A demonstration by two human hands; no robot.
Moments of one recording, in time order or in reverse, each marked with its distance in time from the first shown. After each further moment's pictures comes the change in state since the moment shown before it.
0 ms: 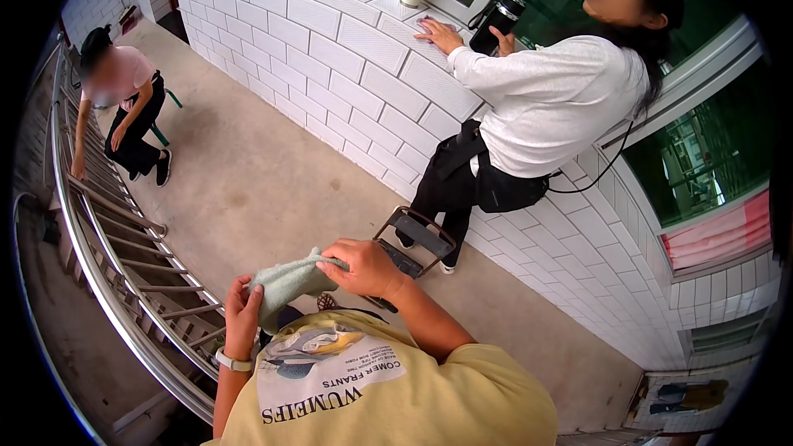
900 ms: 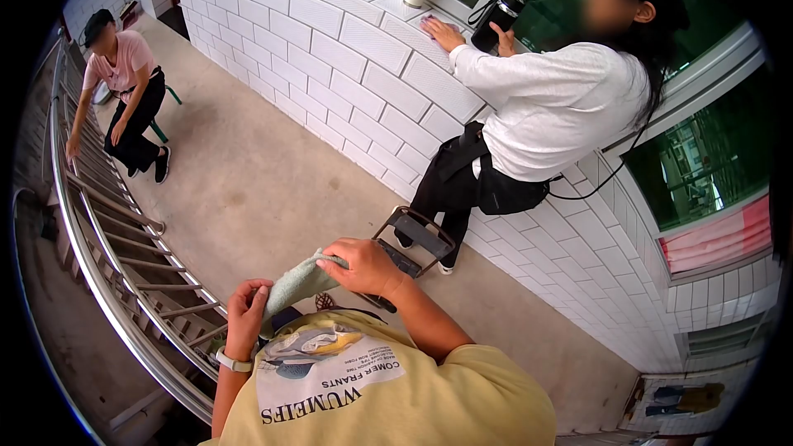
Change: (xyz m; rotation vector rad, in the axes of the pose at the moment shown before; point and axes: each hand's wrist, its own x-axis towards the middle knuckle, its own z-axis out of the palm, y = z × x) left_hand 0.000 0.005 0.003 0.125 -0.058 -0.003; right_hand 0.002 0.008 0.008 -0.027 -0.035 0.067
